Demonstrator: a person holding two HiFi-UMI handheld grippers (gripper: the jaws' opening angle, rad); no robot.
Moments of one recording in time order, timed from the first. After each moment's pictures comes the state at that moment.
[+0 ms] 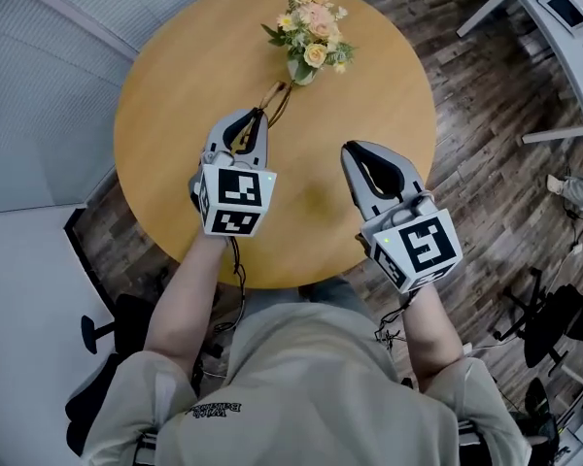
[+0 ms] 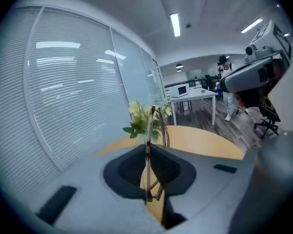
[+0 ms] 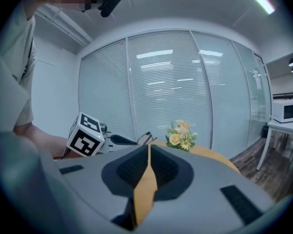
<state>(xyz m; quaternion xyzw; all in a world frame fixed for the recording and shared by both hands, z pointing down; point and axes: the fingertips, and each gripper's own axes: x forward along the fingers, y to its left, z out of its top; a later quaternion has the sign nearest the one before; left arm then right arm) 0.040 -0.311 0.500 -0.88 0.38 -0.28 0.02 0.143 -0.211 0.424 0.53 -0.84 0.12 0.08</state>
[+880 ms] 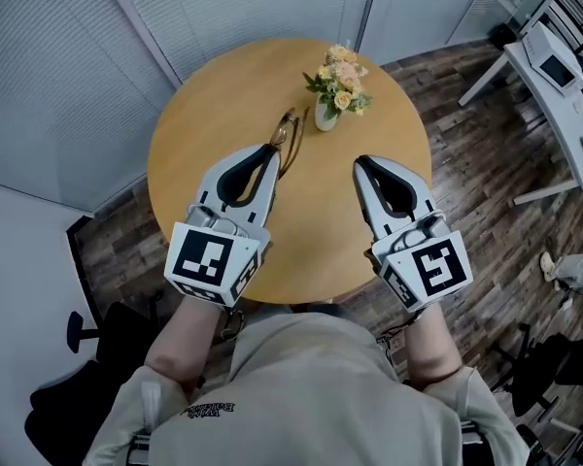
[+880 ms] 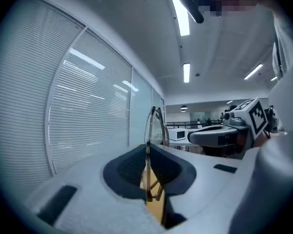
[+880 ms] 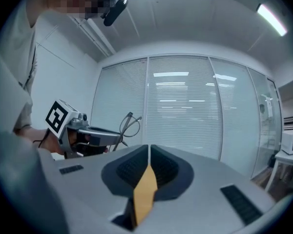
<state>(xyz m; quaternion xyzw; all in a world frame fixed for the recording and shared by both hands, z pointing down) -0.007 -0.208 0.306 -0.92 0.39 -0.05 -0.01 0.099 -0.171 0.297 0.50 -0.87 -0.01 0.04</state>
